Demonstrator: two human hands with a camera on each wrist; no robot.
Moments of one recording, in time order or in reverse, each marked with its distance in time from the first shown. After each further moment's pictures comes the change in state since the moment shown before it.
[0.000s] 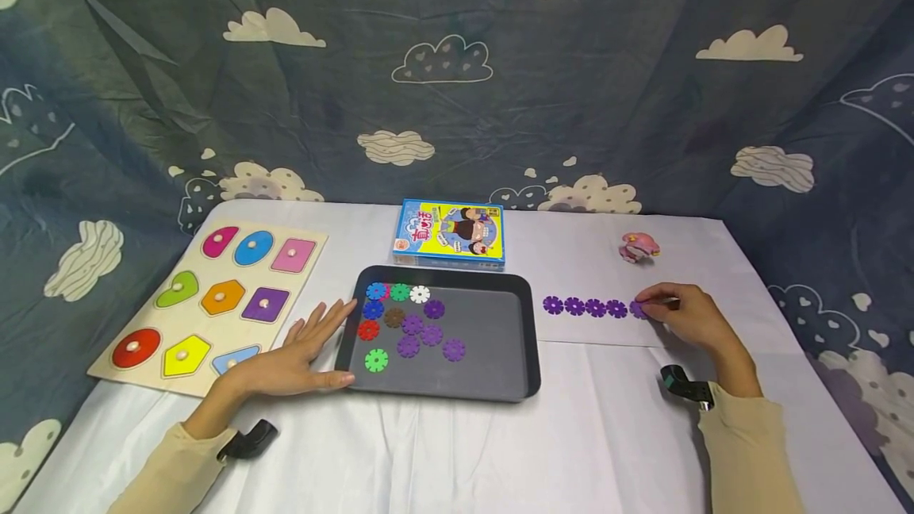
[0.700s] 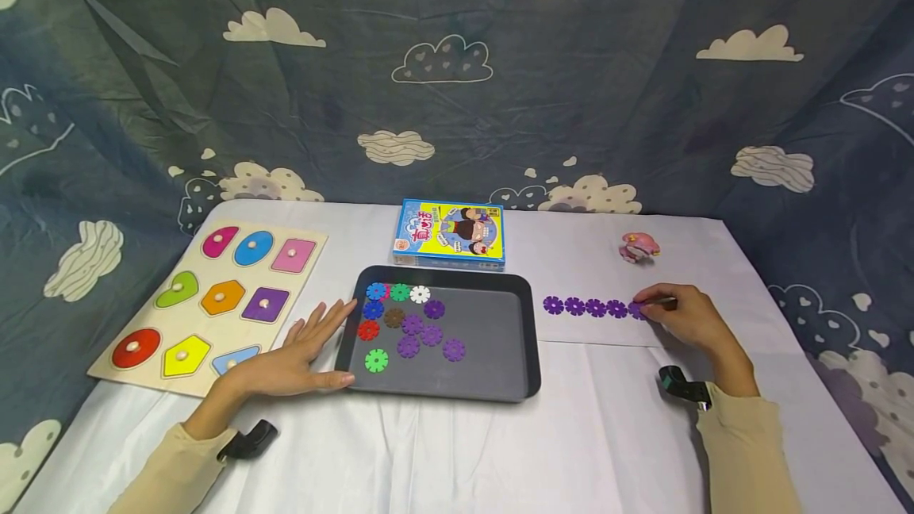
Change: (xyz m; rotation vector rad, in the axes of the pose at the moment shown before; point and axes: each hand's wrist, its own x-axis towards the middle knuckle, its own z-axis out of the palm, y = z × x) left_hand 0.001 -0.001 0.000 0.006 0.002 -0.004; right_hand -0.002 -0.006 0.003 -0.003 0.005 0.017
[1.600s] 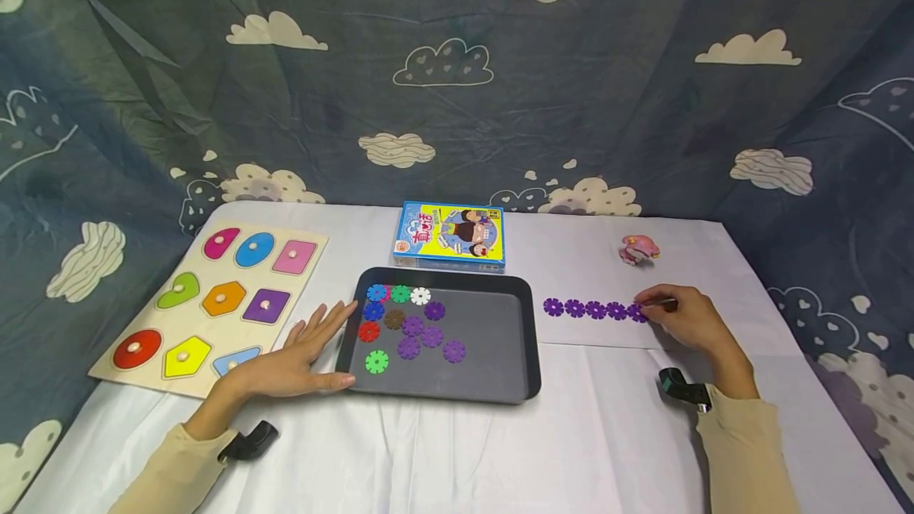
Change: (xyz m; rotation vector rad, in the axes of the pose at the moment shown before) left_hand -0.001 0.002 -0.001 -0.007 0.003 0.012; right_hand 0.001 0.002 0.000 -0.004 0.003 -0.003
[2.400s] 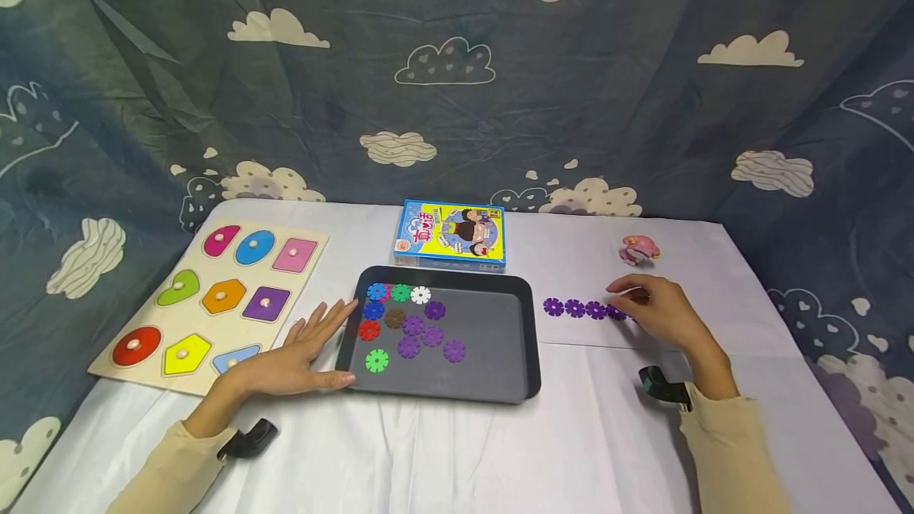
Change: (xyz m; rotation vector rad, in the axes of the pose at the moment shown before) left_hand 0.000 -0.001 0.000 -0.003 -0.002 0.007; right_hand -0.009 -0.056 0.003 -0.024 0.056 -0.167
